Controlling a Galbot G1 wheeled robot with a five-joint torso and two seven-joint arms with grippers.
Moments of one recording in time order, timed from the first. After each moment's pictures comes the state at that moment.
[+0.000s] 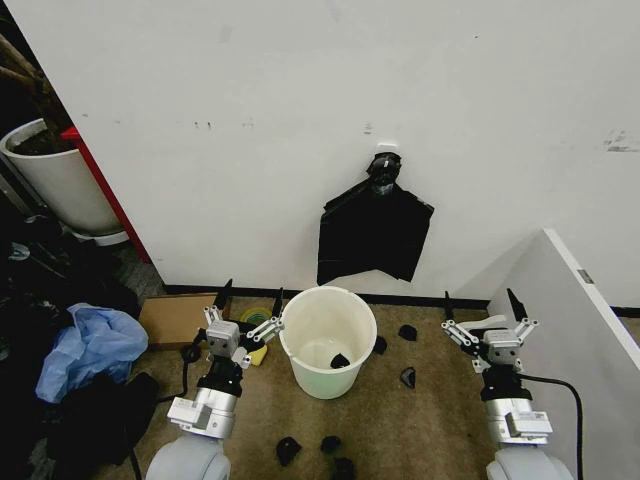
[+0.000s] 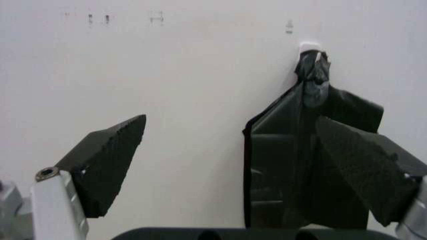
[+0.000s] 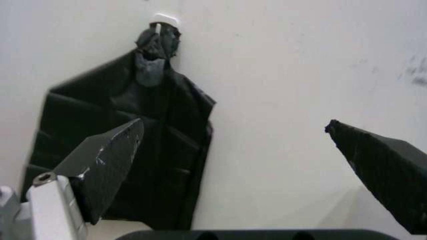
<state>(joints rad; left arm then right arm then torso) 1.59 -1.37 -0.37 -2.14 -0.10 -0.34 0.00 -1.65 1.38 0.59 2.12 -0.08 0.32 0.11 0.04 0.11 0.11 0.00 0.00</state>
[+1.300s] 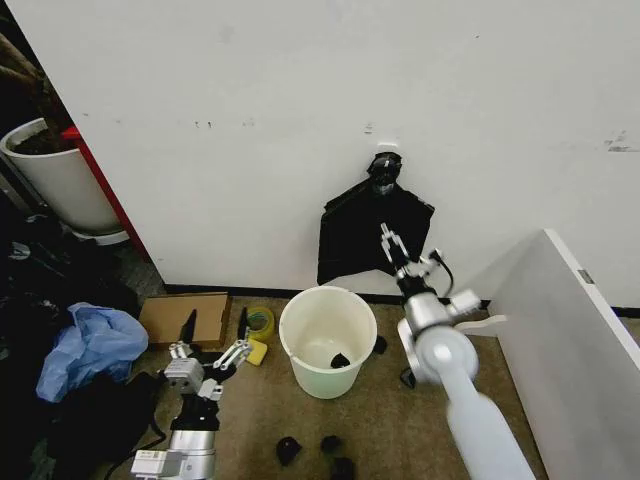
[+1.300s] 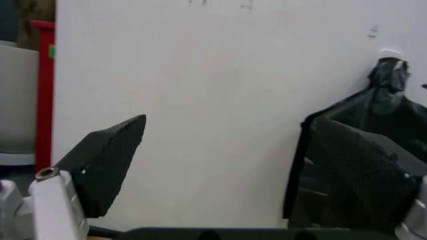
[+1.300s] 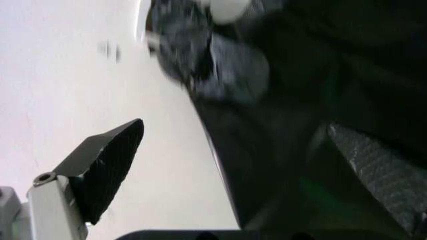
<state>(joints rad) 1.78 -1.49 -0.49 -2.17 -0.21 -0.44 -0.02 -0.91 1.43 0.33 1.69 1.38 0.02 0.01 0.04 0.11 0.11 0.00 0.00</state>
